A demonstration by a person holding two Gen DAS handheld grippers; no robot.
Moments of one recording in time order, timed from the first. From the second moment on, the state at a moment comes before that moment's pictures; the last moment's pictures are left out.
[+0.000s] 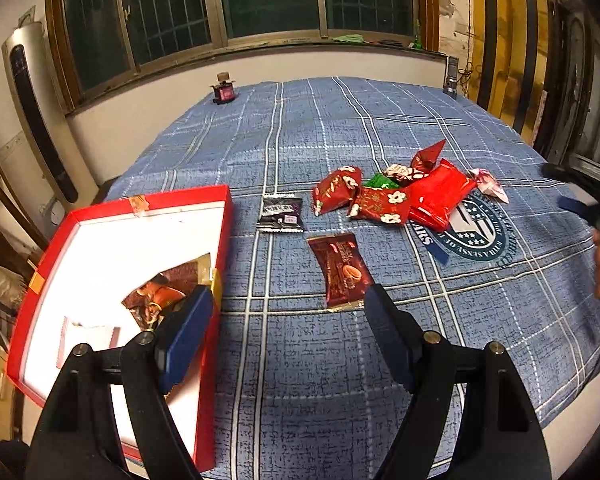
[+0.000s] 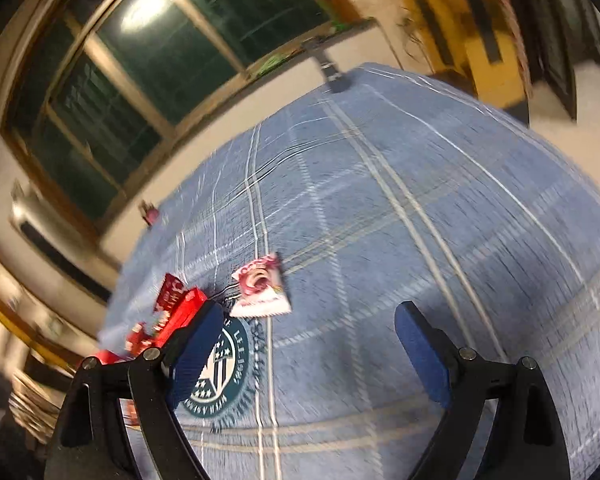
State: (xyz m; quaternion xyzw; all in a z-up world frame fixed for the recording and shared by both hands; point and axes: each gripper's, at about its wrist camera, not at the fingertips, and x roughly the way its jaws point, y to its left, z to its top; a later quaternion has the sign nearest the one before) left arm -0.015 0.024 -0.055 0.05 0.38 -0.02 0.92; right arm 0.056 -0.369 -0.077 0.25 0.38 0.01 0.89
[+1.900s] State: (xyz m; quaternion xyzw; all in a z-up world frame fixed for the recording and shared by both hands) left arm 0.061 -0.006 -0.108 0.02 0.46 -0.02 0.89; right arm 0.037 -0.303 -0.110 0.07 0.45 -0.04 0.89
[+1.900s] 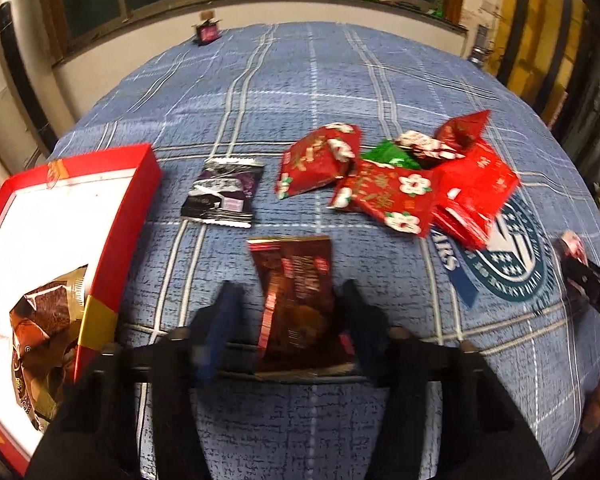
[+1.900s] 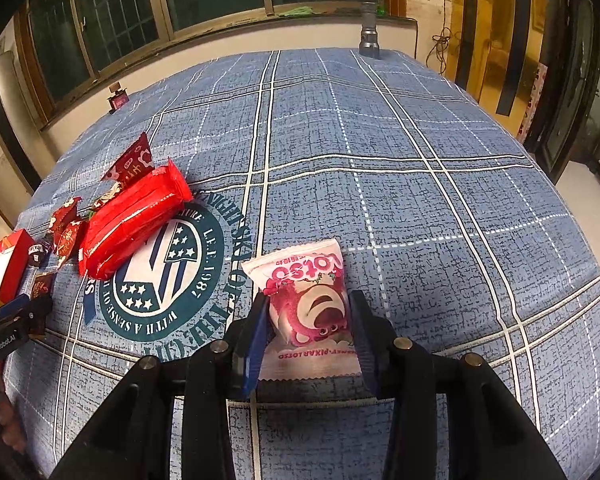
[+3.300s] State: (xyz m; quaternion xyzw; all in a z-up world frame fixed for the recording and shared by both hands) left arm -0.041 0.024 -0.082 -0.01 0.45 -0.15 0.88; right arm 0.003 -0.152 -0.096 0.10 0.51 0.20 0.83
